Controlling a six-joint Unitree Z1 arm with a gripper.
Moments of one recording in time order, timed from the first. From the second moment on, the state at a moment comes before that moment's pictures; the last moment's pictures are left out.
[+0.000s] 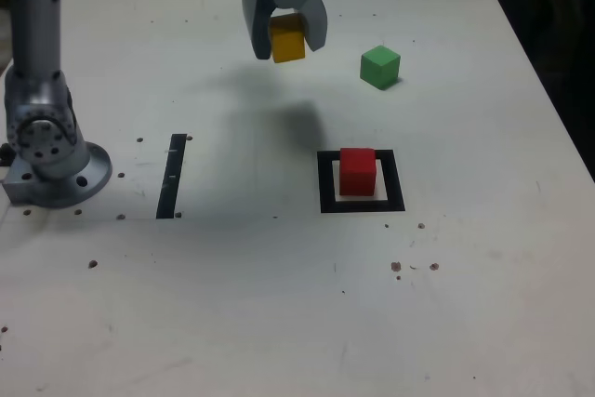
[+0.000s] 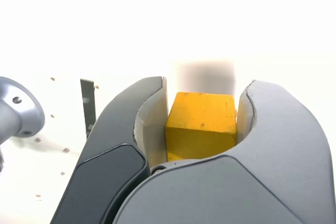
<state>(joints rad) 0.30 1.83 -1.49 1.33 0.10 0.12</state>
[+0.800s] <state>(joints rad) -0.20 2.02 -1.67 1.38 0.03 -0.06</state>
